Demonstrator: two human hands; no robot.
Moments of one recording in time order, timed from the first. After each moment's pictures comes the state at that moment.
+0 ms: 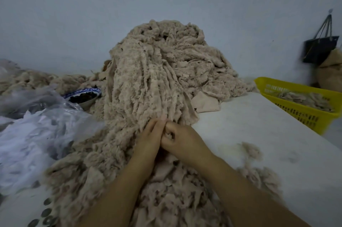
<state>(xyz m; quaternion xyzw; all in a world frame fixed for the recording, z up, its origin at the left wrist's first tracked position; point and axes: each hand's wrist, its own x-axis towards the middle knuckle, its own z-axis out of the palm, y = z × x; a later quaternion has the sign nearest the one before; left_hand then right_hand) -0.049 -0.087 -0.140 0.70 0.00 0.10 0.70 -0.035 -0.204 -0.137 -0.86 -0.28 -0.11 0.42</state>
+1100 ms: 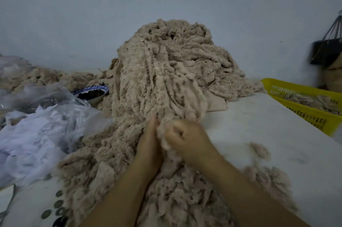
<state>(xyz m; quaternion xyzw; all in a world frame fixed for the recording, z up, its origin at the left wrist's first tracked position) -0.055 -0.078 -0.143 0.55 0.03 0.01 0.83 -0.057 -0.193 -0.123 -0.79 -0.31 -0.20 0.49</state>
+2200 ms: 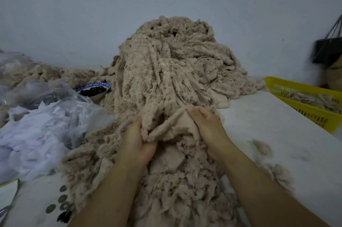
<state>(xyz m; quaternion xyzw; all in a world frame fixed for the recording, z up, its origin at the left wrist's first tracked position) -0.045 -0.049 -0.130 0.30 0.04 0.02 0.95 -0.021 -0.218 -0.136 -0.66 -0.11 -0.01 0.74</state>
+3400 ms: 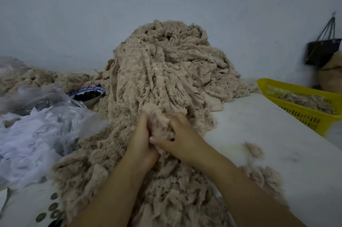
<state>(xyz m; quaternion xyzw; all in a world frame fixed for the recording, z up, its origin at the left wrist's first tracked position) -0.049 -0.073 -0.124 0.41 0.00 -0.03 0.91 -0.035 -0.203 -0.135 -0.87 -0.26 -0.04 0.42</state>
